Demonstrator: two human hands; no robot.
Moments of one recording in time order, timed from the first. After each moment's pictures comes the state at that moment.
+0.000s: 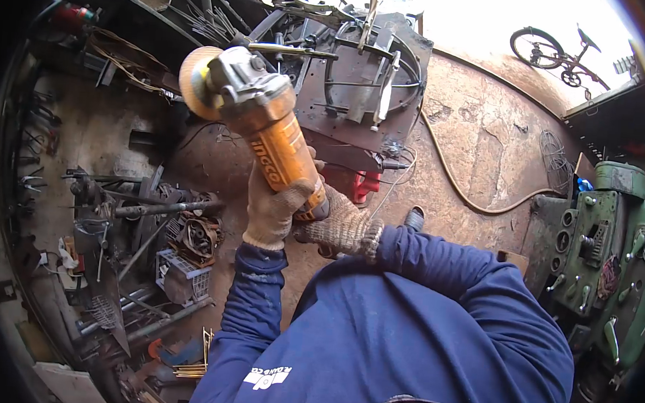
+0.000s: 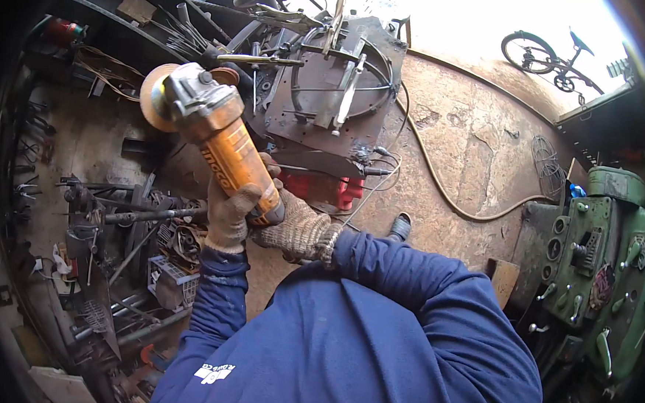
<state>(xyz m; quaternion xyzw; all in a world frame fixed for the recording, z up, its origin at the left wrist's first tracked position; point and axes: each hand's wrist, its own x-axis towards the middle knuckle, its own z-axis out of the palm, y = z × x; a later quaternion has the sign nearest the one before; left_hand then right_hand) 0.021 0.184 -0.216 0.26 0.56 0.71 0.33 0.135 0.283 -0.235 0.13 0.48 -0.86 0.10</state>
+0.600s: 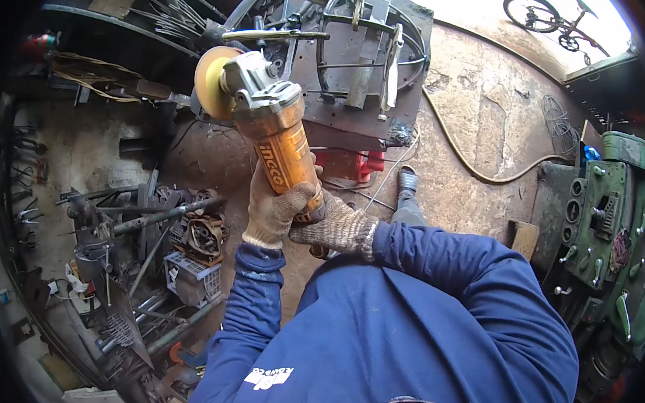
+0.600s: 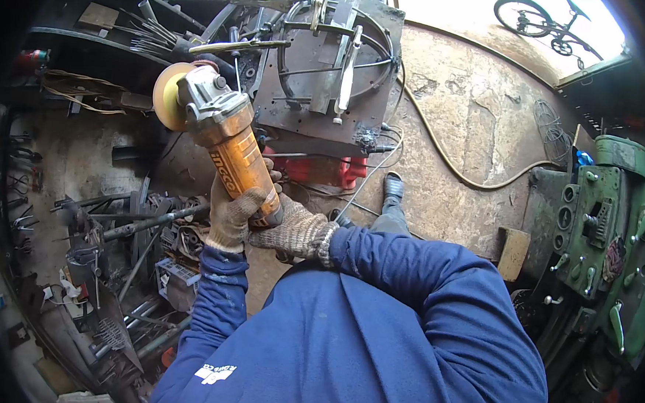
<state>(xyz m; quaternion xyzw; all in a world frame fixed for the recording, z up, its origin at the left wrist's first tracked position) -0.009 0.178 -0.255 0.22 0.59 0.67 0.40 0.110 0.257 -0.300 0.14 0.48 -0.86 0.09</state>
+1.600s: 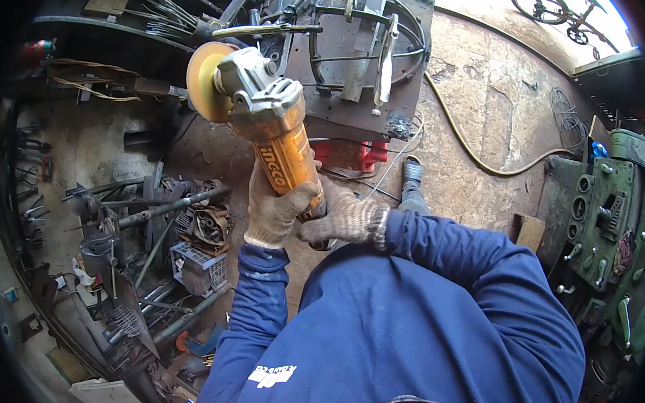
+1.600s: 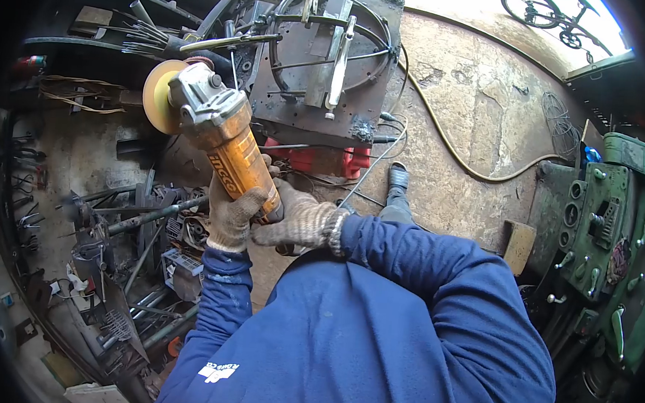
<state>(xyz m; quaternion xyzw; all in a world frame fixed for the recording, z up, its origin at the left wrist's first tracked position) 0.007 0.185 -0.248 0.23 0.63 0.65 0.36 0.124 0.286 -0.303 0.13 0.53 -0.84 0.09</state>
